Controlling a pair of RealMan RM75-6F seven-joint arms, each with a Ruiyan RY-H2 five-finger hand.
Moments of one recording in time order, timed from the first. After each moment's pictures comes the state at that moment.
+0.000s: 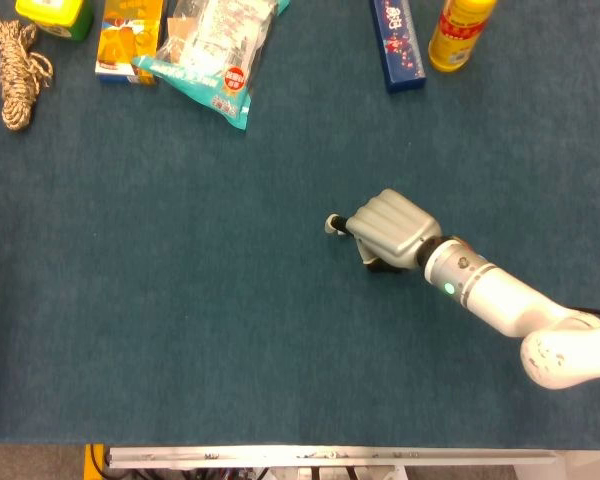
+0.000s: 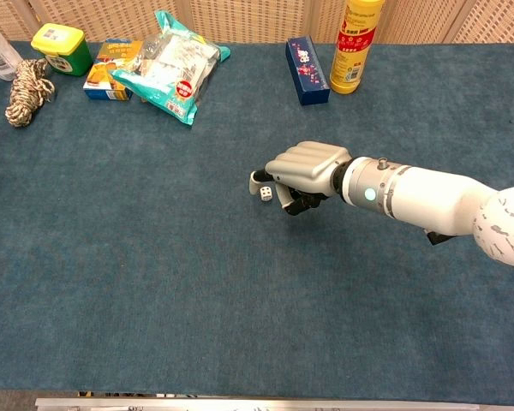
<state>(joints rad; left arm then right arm) -0.04 -1.13 -0.01 -1.55 1.55 1.55 -0.10 1.01 -1.55 0.02 -1.64 -0.83 0.71 -0.61</state>
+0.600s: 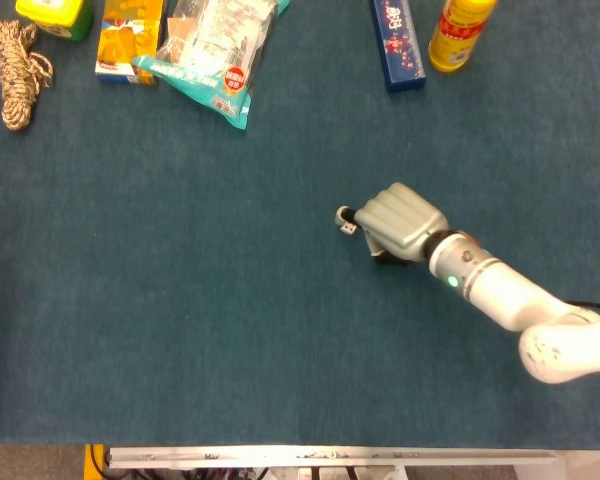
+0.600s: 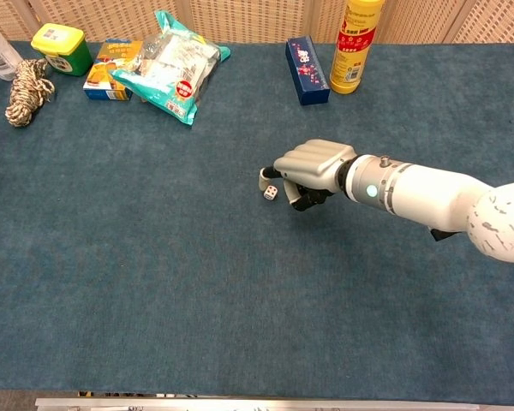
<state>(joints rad) -0.04 -1.14 -0.01 -1.54 1.55 1.55 -0.10 1.03 -1.55 -0.02 -1.62 -0.78 0.75 -0.60</state>
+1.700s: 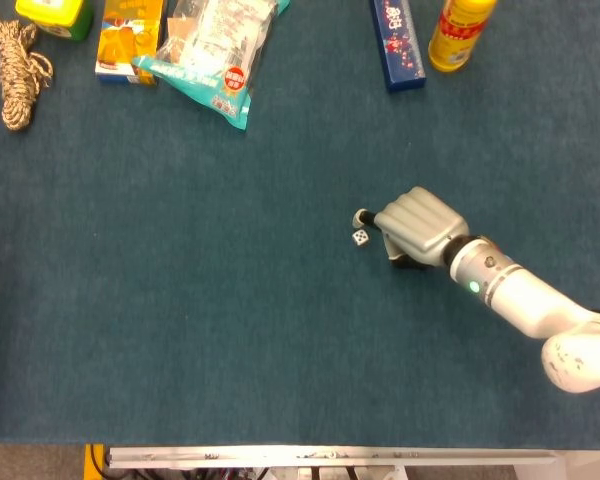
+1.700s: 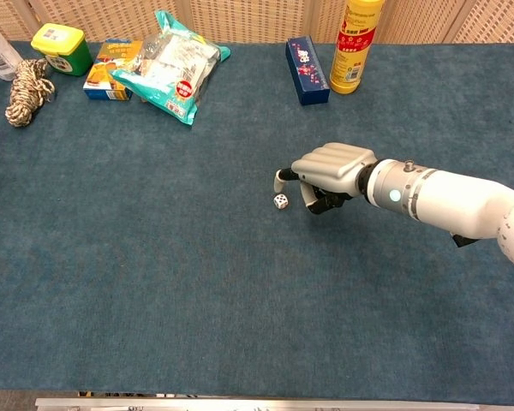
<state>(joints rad) -0.04 -1.14 -0.02 -1.54 1.55 1.55 -0.09 0.98 -1.51 -0.05 -1.64 -0.85 0.76 -0.54</state>
